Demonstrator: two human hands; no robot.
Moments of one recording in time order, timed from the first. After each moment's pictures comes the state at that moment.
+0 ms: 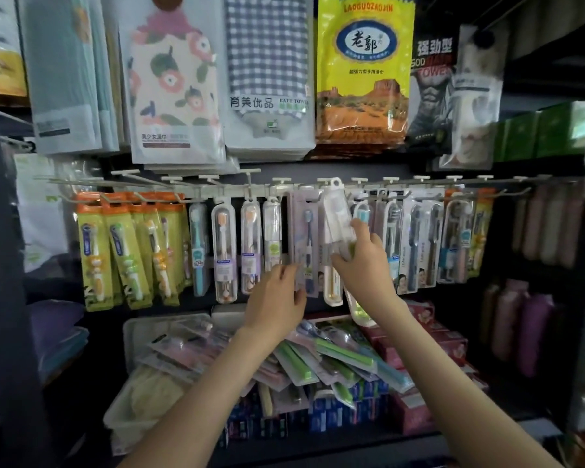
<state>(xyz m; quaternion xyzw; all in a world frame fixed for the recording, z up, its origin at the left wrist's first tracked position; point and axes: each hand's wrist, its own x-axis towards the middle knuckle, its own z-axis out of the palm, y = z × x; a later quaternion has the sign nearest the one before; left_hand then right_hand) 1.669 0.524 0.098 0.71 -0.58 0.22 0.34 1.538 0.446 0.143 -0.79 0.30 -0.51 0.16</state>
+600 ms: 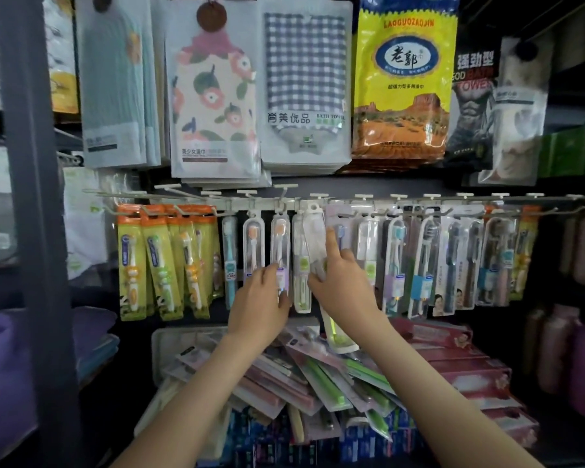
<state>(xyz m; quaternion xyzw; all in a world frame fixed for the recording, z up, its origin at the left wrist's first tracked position) 1.725 0.557 0.114 0.76 -0.49 0.24 0.34 1.602 0.486 0.153 -0.86 0.31 -0.40 0.06</state>
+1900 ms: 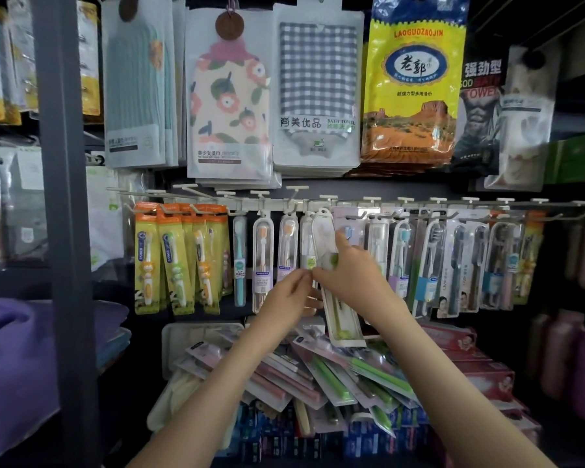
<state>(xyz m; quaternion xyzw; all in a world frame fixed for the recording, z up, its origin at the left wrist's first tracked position) 1.701 0.565 0.121 0.61 -0.51 -0.14 0.60 1.587 0.505 0.179 -0.88 0.29 -0.35 0.14</state>
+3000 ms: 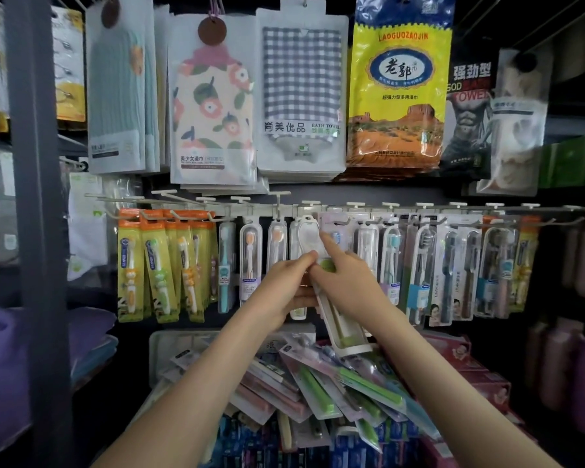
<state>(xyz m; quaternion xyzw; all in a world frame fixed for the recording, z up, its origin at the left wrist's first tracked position) 1.668 0.550 0.170 0.53 -0.43 -0.30 0.67 1.569 0.485 0.176 -0.87 0.23 -0.38 0.24</state>
